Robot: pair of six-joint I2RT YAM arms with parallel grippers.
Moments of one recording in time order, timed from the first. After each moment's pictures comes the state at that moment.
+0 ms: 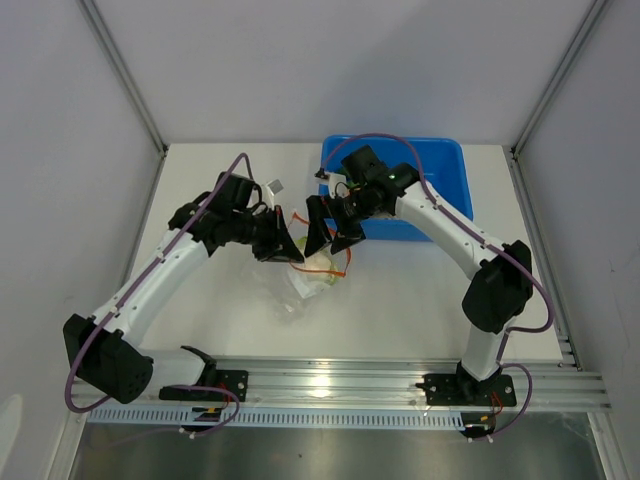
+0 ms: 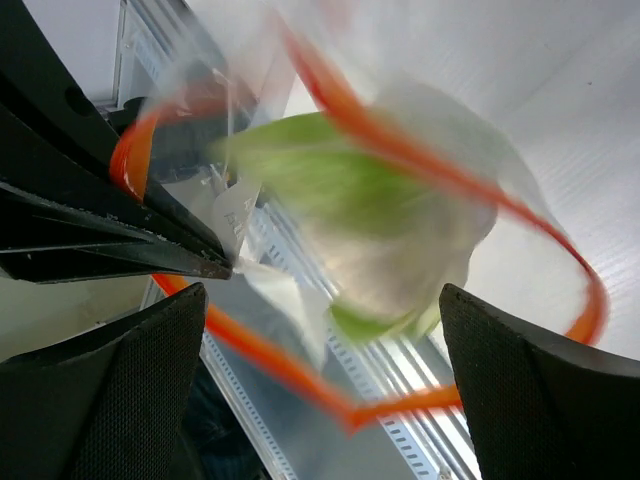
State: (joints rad) left arm -0.44 1.28 1.22 -0.85 0.60 -0.62; right arm 0.67 1.82 1.77 -0.97 -0.69 0.30
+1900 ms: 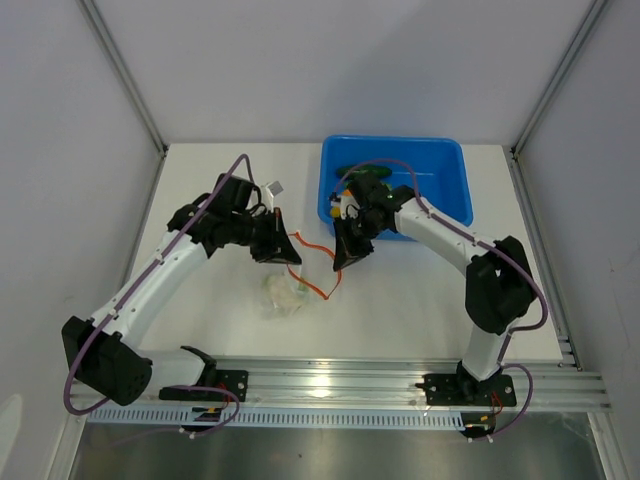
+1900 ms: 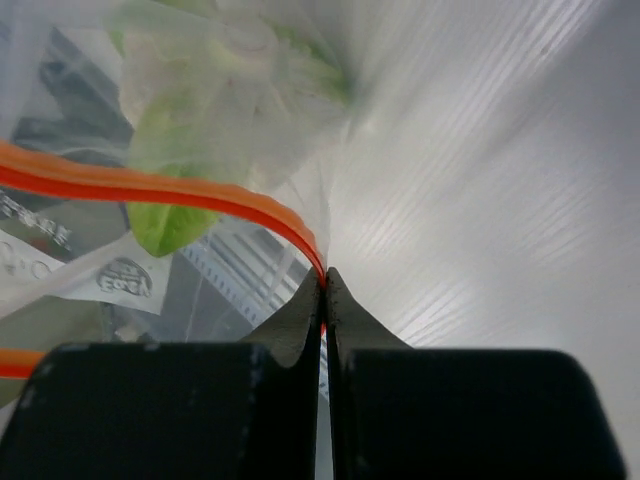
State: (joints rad) left arm -0.44 1.27 1.22 -0.86 0.57 -0.57; right arm 0.64 1.79 1.45 -0.81 -0.55 0.33
